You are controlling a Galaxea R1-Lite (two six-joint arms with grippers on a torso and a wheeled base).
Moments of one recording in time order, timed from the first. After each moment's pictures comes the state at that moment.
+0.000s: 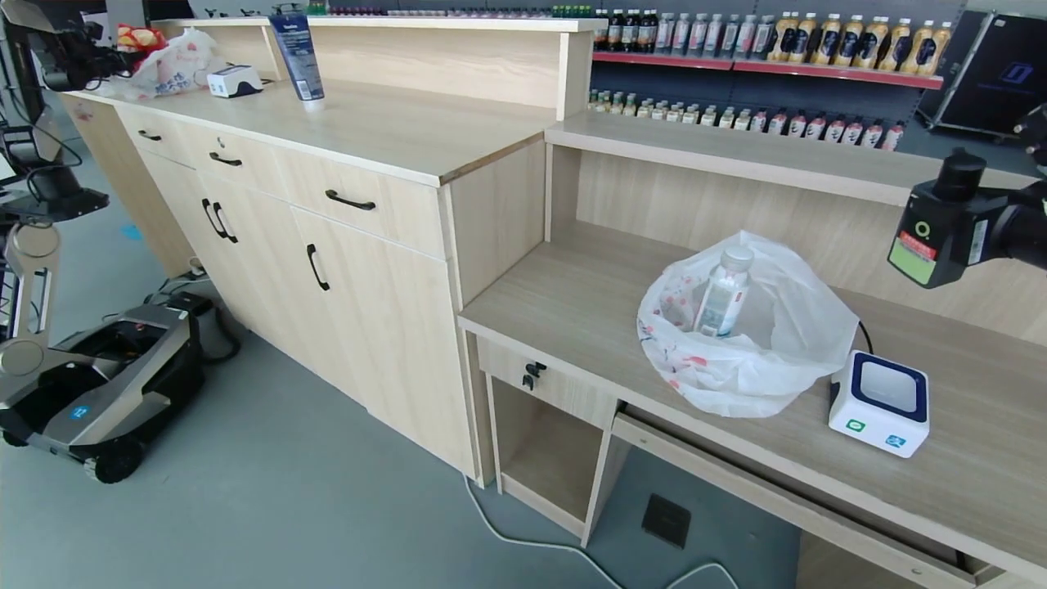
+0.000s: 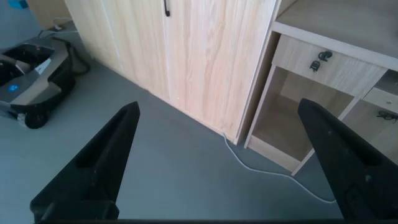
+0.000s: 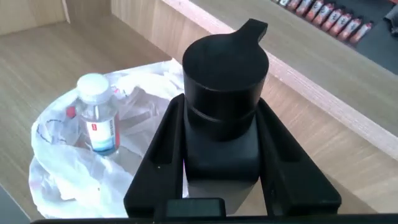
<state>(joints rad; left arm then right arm) 0.00 0.00 0.00 0.00 0.04 -0.03 -0.24 1.58 -1.01 -0.58 0.27 -0.35</state>
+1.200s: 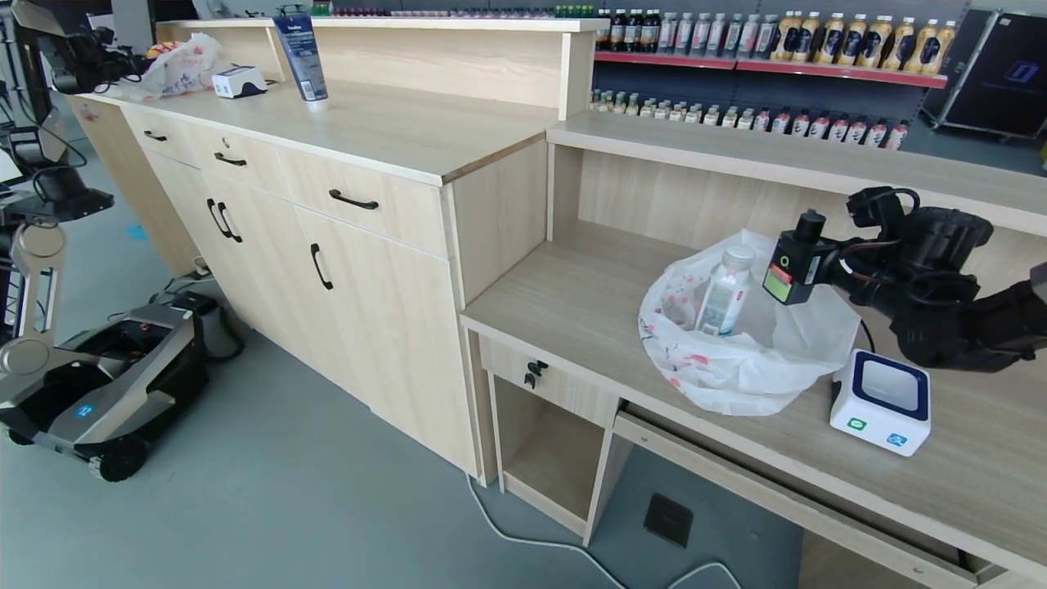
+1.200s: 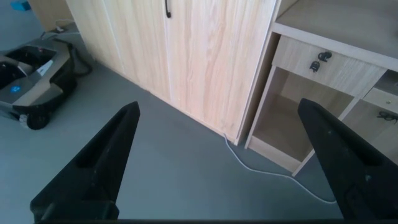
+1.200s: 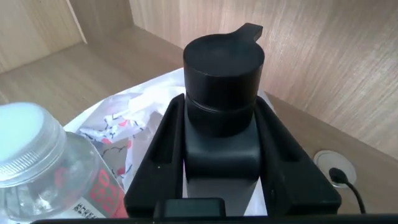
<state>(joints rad) 0.00 0.00 0.00 0.00 0.04 -0.03 -0.14 2.21 -1.33 -0.95 0.30 -0.10</state>
